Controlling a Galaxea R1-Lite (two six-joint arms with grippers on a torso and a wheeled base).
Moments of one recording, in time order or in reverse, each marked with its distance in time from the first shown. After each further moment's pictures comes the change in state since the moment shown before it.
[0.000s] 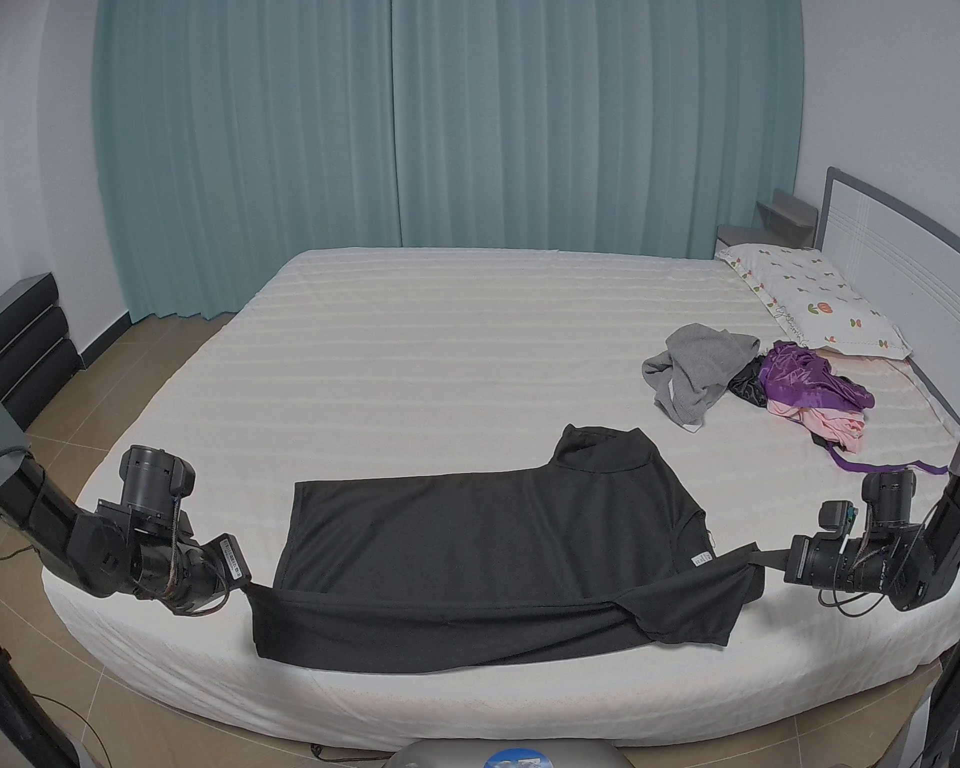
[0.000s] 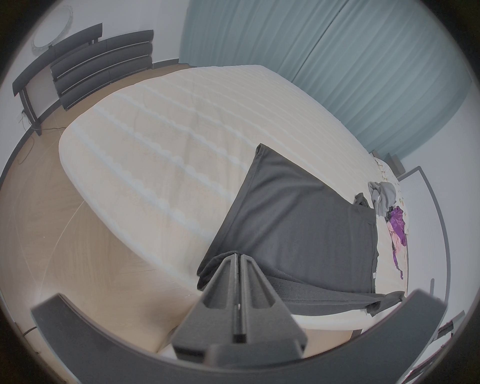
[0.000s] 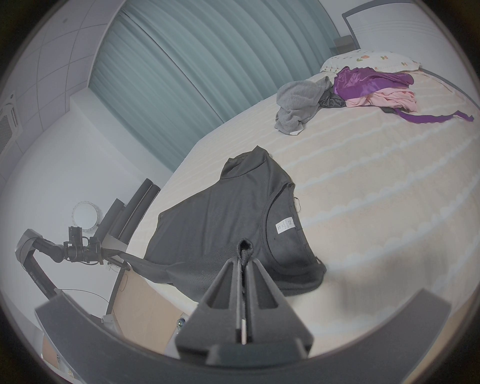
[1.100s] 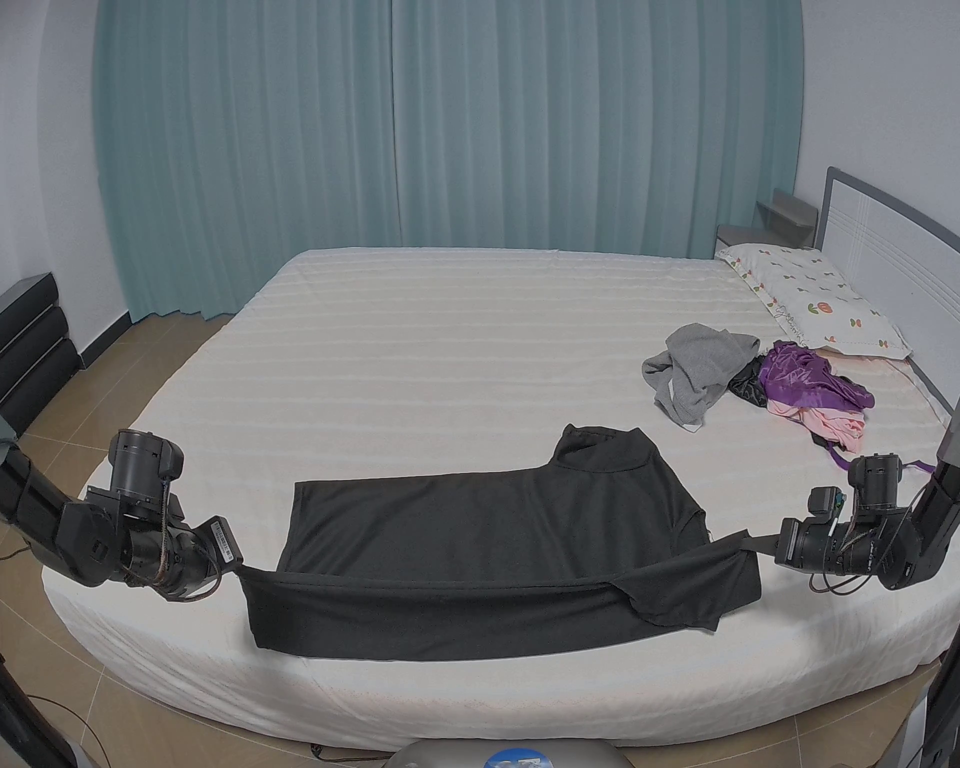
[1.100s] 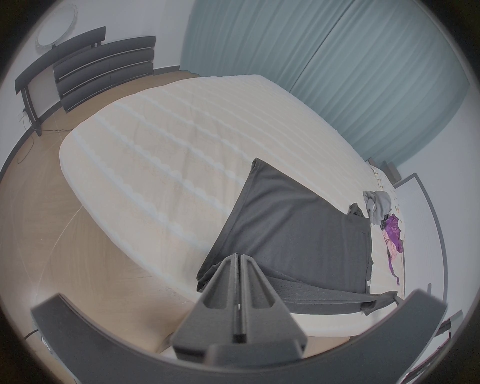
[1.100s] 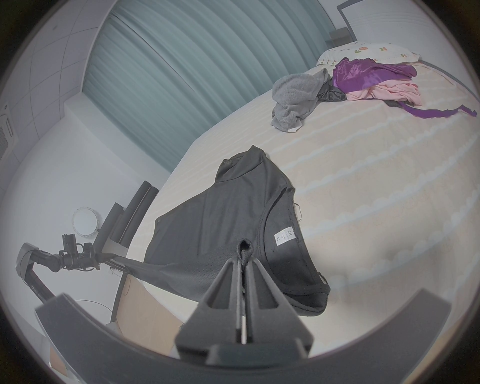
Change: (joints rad) left arm 0.018 -0.034 -0.033 0.018 0.000 0.000; right arm 0.009 0.057 -0.137 0.093 -0.003 0.037
